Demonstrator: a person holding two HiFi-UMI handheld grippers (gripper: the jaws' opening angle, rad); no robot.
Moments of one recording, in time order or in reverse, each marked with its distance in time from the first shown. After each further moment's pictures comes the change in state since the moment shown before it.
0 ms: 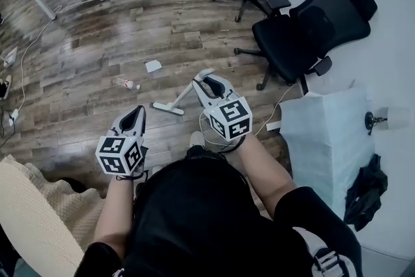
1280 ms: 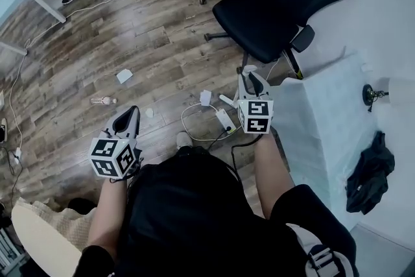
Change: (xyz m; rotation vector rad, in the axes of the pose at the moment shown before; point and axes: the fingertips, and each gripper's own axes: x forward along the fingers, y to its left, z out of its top) left arm 0.177 -0.155 0.030 0.136 0.154 -0.139; right arm -0.178 -0.339 -0.136 0.075 0.173 -0.636
